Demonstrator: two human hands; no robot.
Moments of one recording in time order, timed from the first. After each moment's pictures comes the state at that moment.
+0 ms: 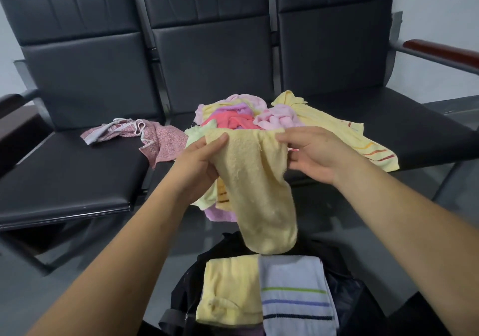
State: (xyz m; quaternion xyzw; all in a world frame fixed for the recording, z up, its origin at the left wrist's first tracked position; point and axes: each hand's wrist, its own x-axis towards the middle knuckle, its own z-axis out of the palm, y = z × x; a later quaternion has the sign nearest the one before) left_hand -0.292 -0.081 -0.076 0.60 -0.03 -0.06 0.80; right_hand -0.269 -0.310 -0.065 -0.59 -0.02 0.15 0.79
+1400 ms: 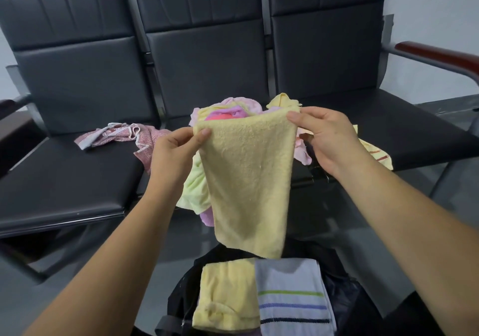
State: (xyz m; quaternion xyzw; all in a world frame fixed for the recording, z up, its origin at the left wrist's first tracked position) left_hand -0.290 -0.066 -0.068 0.74 -0.04 0.18 0.65; right_hand -0.258 -0.335 -0.059 -0.63 -0.02 -0.04 0.78
